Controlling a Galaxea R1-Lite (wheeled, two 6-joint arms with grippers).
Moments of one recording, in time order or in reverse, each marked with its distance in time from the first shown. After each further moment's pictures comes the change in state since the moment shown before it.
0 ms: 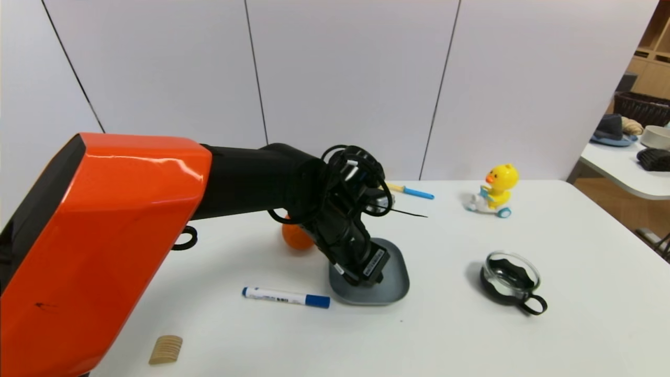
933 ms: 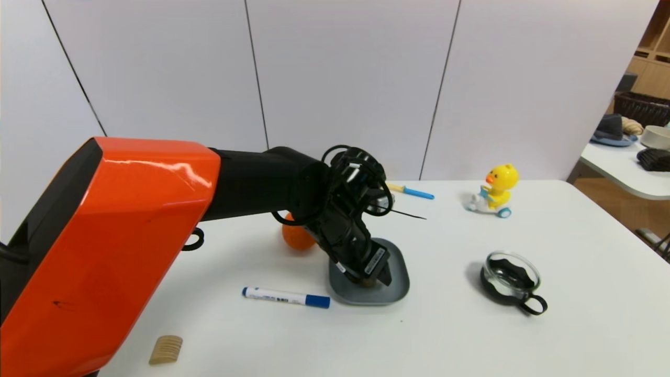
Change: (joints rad) left arm -0.001 0.018 -0.010 -0.025 0.029 0.001; right arm 0.000 0.000 0.000 0.000 0.000 0.000
